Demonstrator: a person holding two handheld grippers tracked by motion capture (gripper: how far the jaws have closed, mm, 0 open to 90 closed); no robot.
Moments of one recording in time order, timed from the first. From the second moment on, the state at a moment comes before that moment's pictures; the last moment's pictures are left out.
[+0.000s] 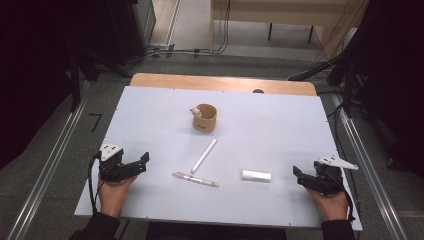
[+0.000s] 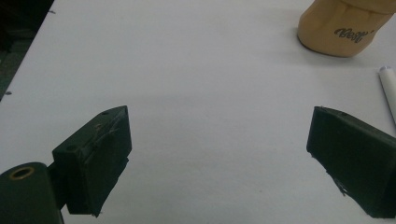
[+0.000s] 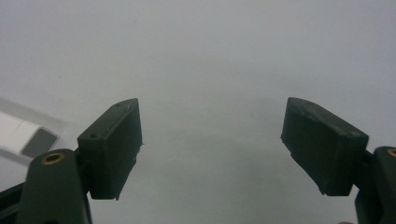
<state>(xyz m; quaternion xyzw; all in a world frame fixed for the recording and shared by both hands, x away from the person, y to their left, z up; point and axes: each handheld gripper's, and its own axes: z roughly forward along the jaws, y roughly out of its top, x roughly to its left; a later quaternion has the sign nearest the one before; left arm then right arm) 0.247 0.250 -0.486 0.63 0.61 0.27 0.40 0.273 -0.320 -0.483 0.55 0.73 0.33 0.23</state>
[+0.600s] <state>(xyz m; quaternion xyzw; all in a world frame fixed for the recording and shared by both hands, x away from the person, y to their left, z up) 0.263 0.224 -0.478 0.65 0.59 0.25 0.41 0.271 -0.312 -0.482 0.55 0.73 0.33 0.23</state>
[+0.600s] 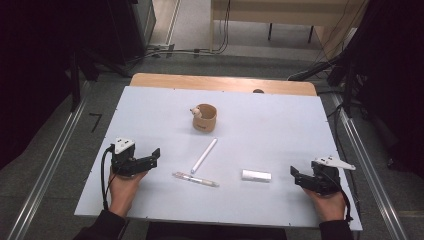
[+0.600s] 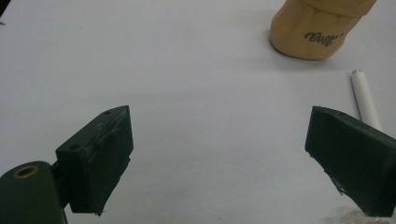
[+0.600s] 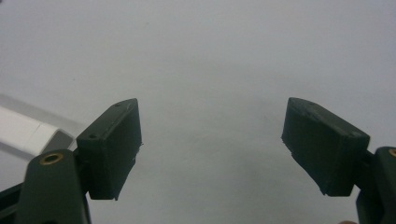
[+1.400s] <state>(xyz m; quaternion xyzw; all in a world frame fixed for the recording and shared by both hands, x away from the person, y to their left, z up) 0.315 0.184 -0.464 0.65 0.58 0.24 0.43 0.271 -0.315 -0.482 0.56 0.73 0.33 0.22</state>
